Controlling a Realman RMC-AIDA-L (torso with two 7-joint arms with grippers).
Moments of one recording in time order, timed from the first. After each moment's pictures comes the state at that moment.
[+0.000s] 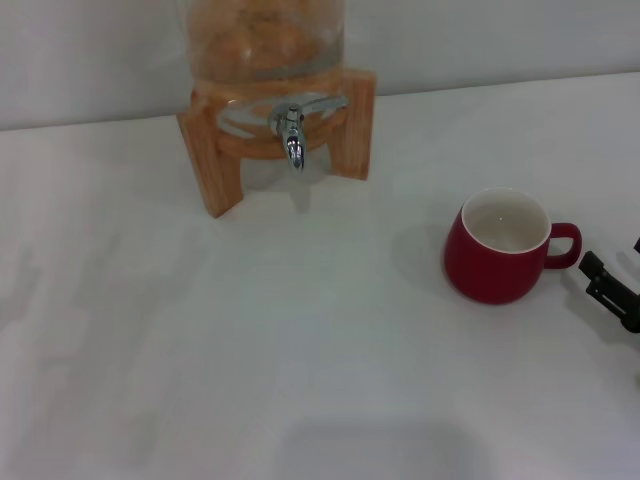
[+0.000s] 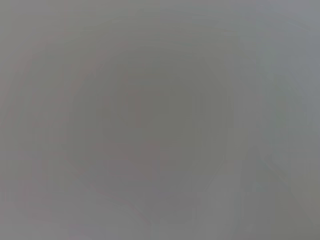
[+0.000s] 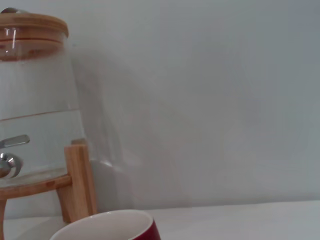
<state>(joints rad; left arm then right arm) -0.24 -2.09 1.86 0.26 -0.38 1.51 -0.45 0.15 2.01 -2.16 -0.08 0.40 -1.39 0.47</state>
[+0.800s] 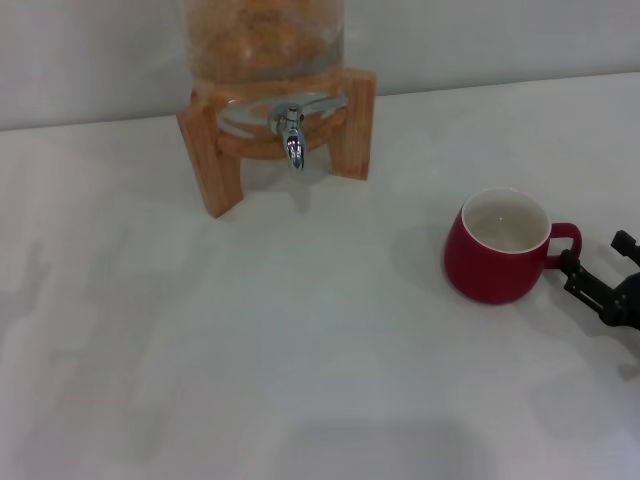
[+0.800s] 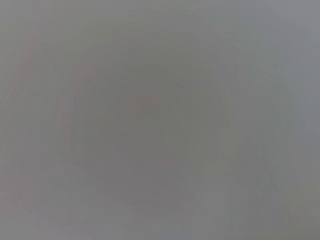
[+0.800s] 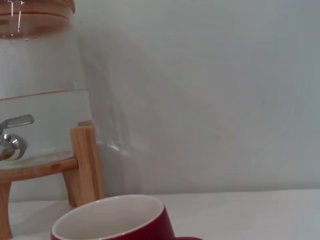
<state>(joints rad) -0.26 -2.09 1.87 0.25 -0.37 1.51 -0.45 0.19 2.01 -2.18 -0.09 0.40 -1.31 0.47</state>
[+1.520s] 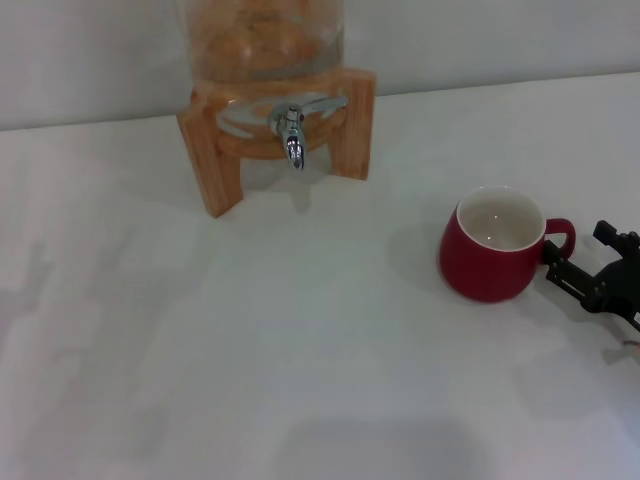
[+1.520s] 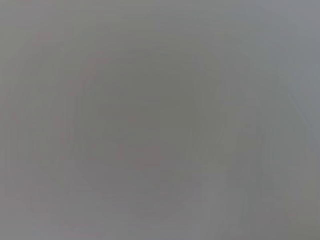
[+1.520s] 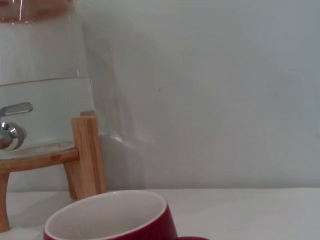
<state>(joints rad) -0.26 -2.09 1.87 0.26 -0.37 1.51 -0.45 0.24 2.01 -2.18 -0.11 0.40 -1.24 0.45</state>
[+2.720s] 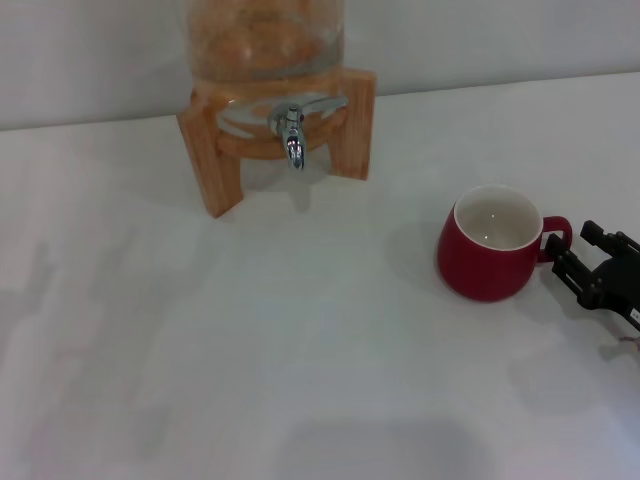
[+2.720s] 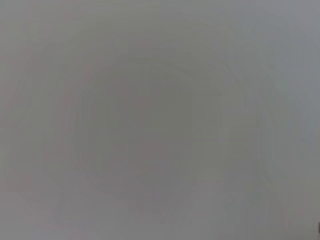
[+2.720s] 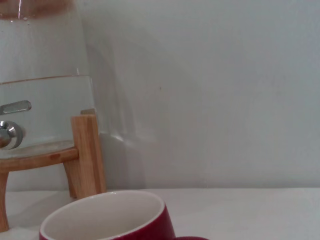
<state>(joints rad) -0.26 -2.09 1.88 0.25 -0.37 1.51 -0.45 0.25 2.01 -2.18 -0.11 0.40 -1.23 0.46</state>
